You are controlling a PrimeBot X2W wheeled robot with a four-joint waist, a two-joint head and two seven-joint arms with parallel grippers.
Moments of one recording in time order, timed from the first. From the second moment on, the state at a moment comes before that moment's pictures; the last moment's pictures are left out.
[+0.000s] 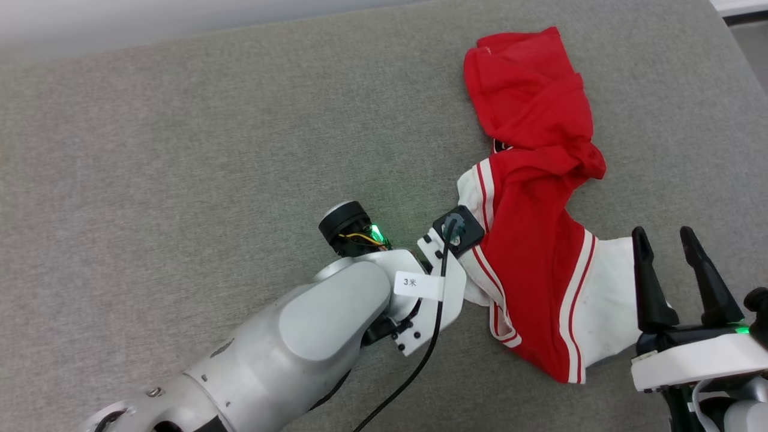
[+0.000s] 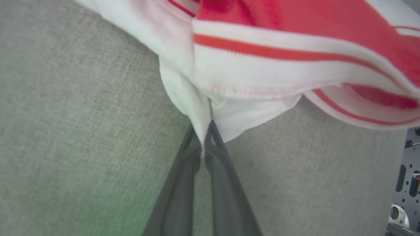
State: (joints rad) left arm -0.91 0.15 -1.12 0.60 -0.57 -0.13 0.55; right arm -0.04 -0.05 -0.09 -0.09 0.27 0.13 -0.09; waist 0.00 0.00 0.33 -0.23
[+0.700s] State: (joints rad) left arm -0.70 0.36 -0.91 0.39 -0.65 0.10 0.22; right arm 0.04 -0.05 -0.17 -0.12 0.25 0.13 -0.03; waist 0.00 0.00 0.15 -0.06
